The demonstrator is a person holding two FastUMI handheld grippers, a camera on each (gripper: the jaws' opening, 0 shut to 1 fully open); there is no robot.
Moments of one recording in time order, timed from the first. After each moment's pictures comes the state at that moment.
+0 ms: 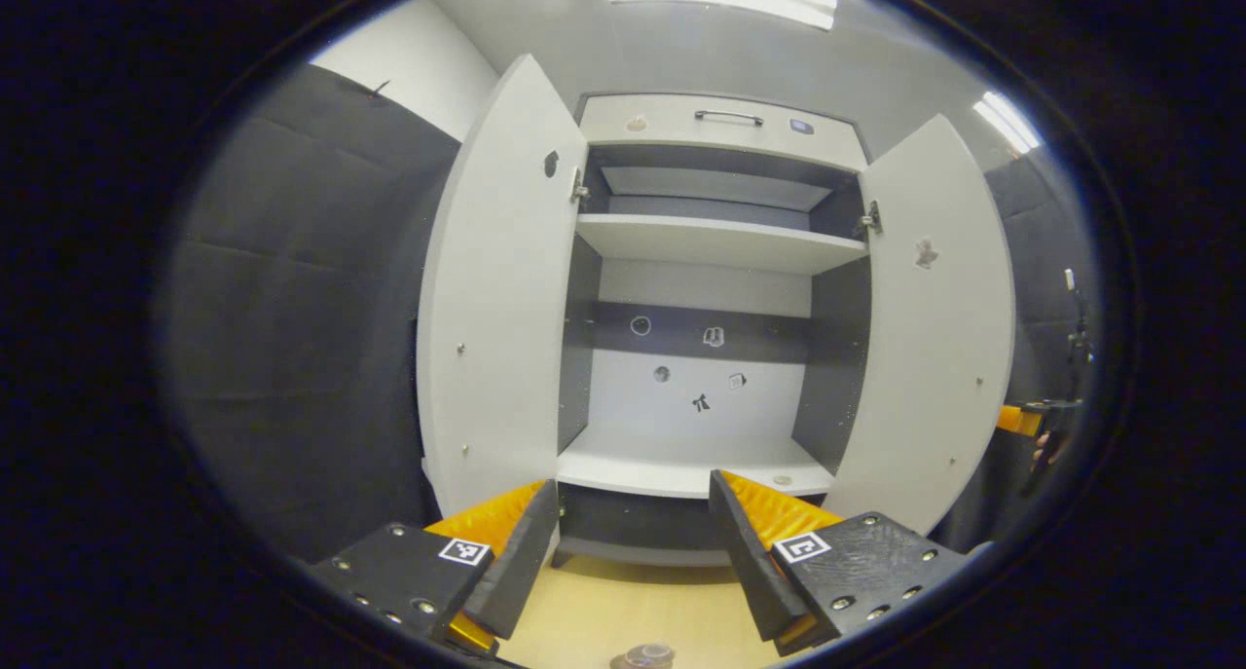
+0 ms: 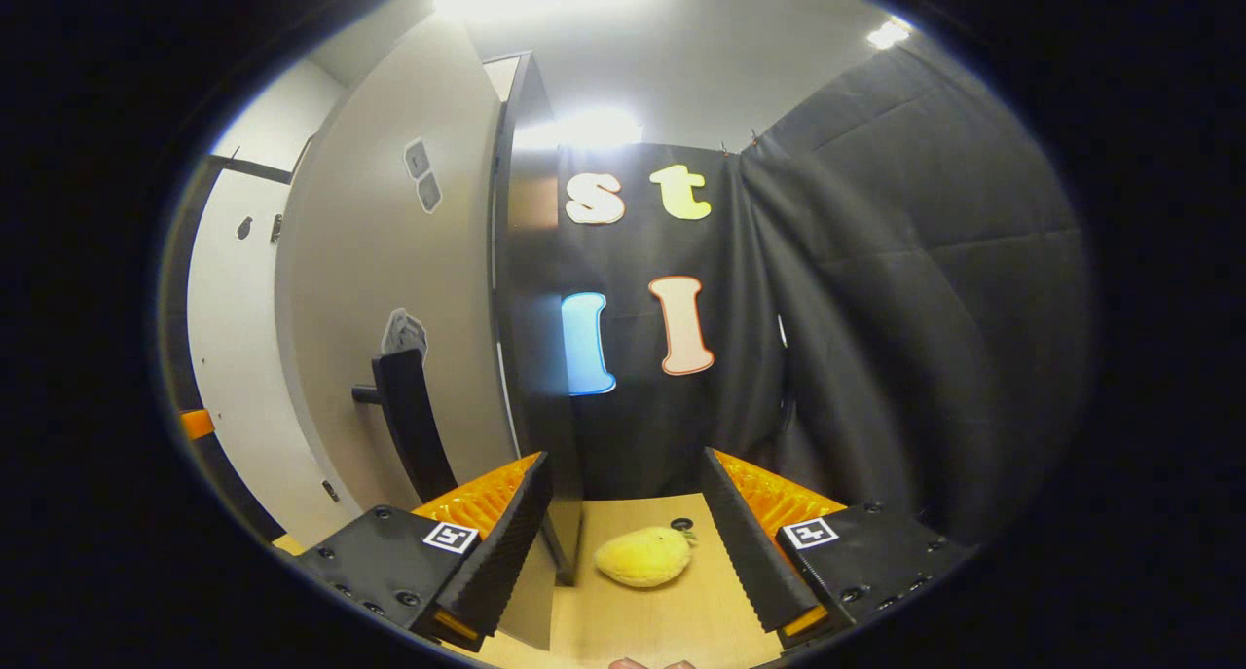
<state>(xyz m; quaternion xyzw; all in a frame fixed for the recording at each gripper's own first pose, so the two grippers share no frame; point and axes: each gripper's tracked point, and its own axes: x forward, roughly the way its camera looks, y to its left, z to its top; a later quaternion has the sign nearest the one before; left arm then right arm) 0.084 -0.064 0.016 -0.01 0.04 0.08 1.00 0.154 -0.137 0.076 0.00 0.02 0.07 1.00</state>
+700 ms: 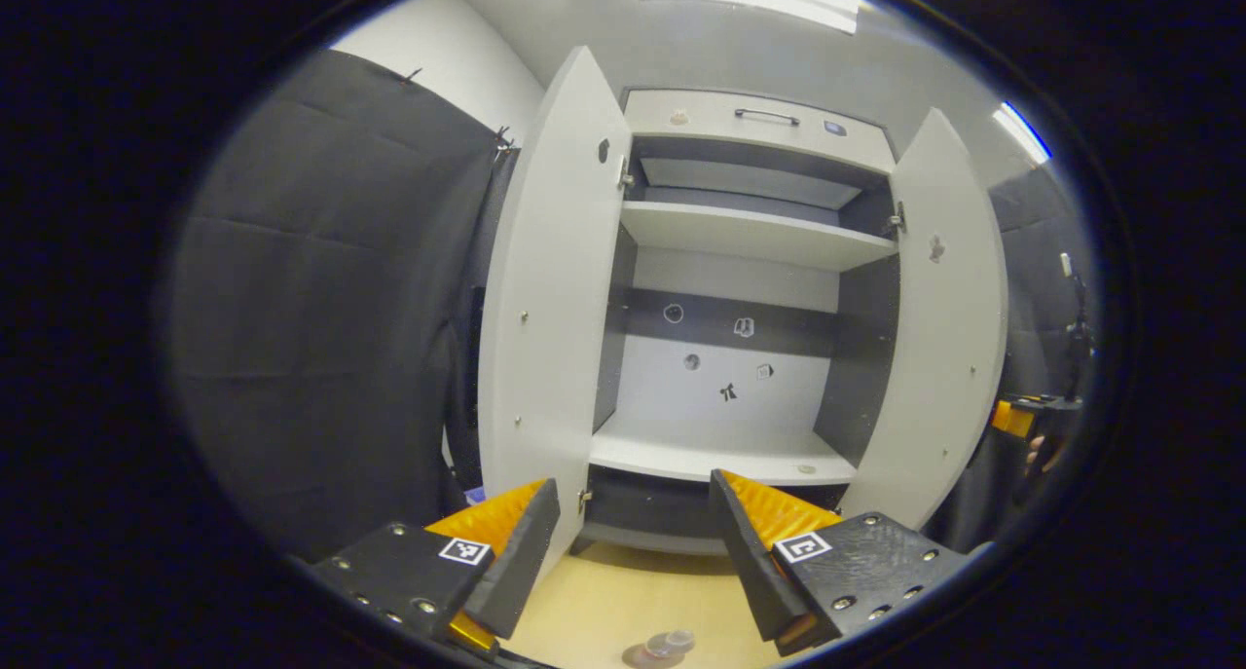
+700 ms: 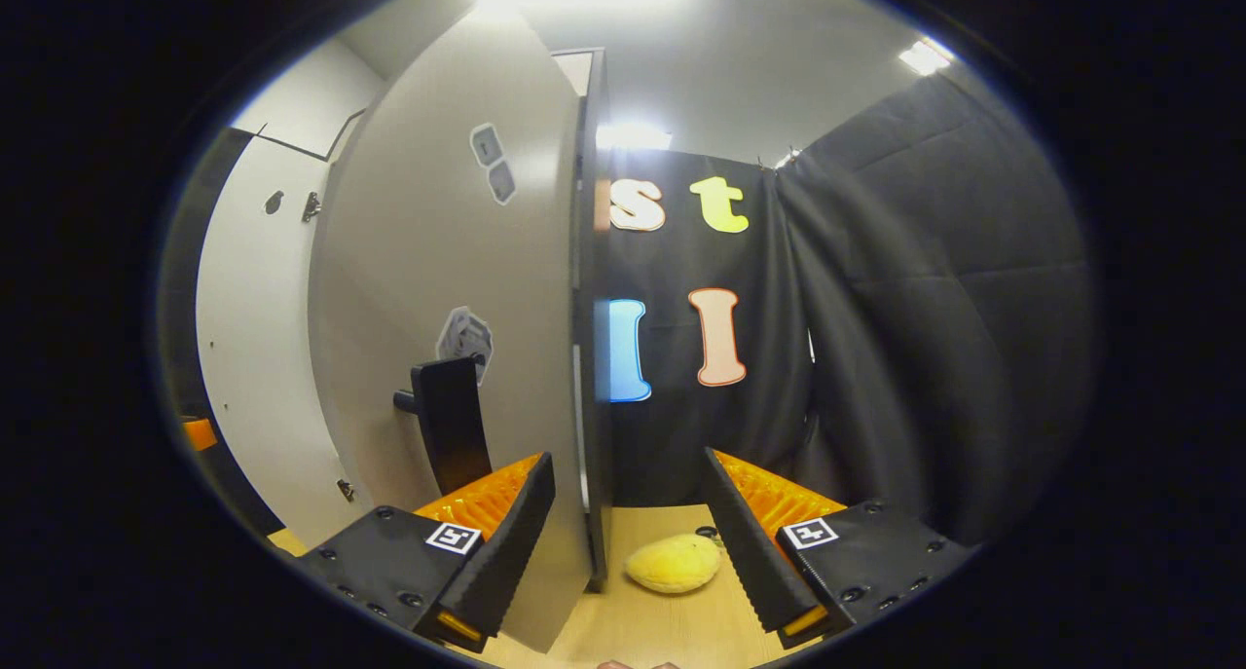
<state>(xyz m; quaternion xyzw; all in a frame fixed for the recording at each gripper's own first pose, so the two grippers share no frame) 0.065 -0.025 -0.001 -0.02 0.05 0.09 0.99 0.142 -0.054 0.074 -0.05 0.00 0.06 1.00</state>
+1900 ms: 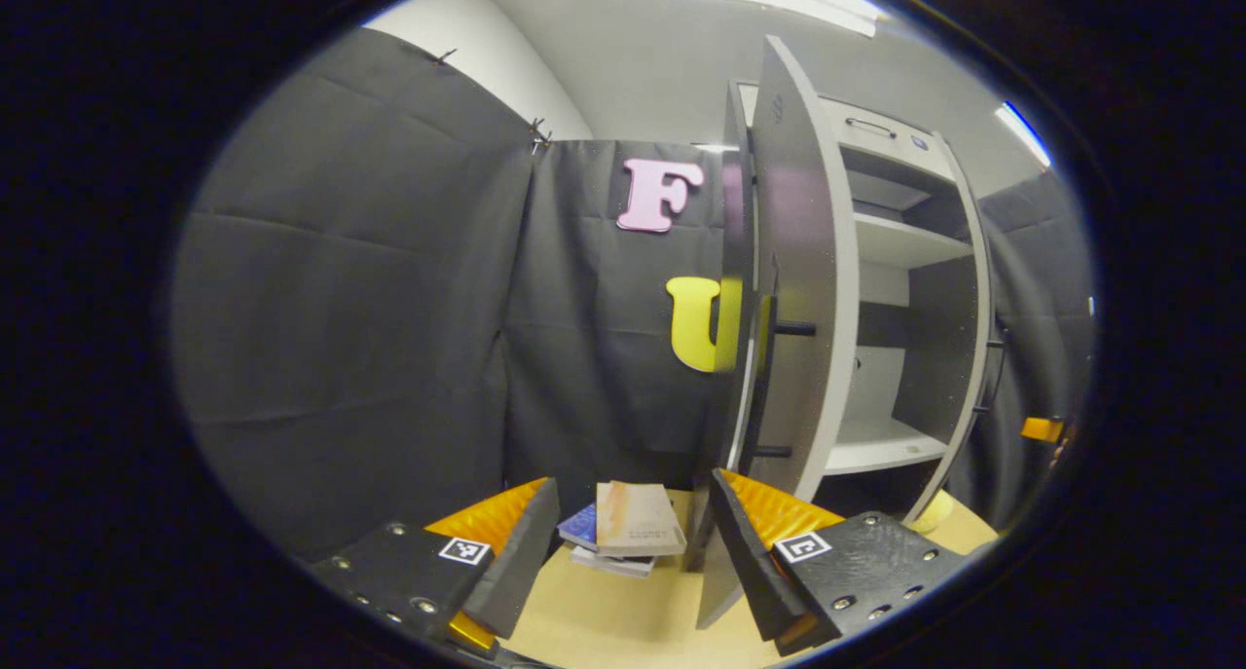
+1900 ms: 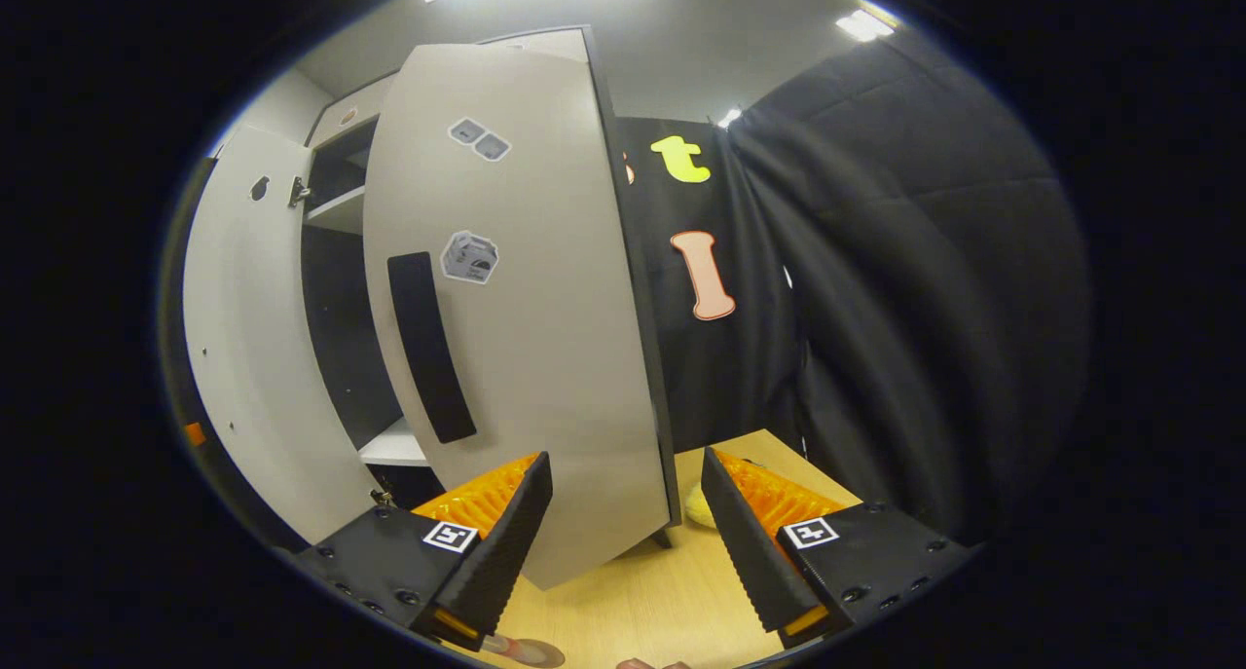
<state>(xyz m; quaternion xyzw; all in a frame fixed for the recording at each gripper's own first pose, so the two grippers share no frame) 0.087 0.221 0.000 0.00 0.06 0.09 0.99 0.091 0.008 -0.011 0.03 0.04 -0.03 1.00</state>
